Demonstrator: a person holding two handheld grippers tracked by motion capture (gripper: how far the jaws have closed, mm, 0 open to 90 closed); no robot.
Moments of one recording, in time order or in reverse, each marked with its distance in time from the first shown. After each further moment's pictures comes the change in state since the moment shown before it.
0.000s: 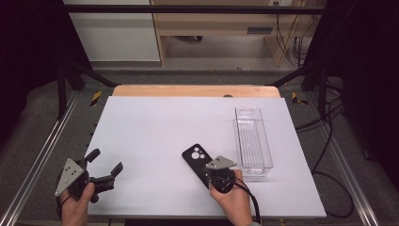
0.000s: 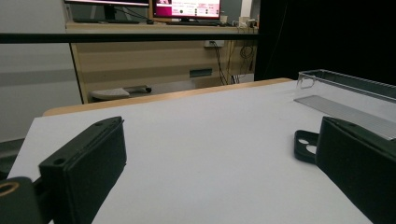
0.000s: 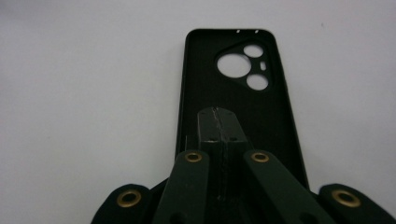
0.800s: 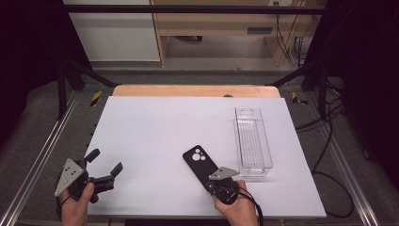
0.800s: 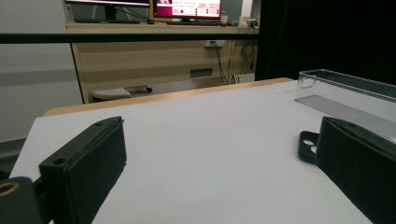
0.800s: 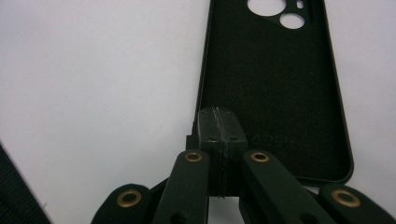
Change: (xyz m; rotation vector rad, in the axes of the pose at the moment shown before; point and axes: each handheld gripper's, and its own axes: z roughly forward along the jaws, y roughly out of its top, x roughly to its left) left arm 0.000 0.000 -0.001 0.002 0.003 0.002; right arm 0.007 -0.027 -0.012 0.107 0.079 0.015
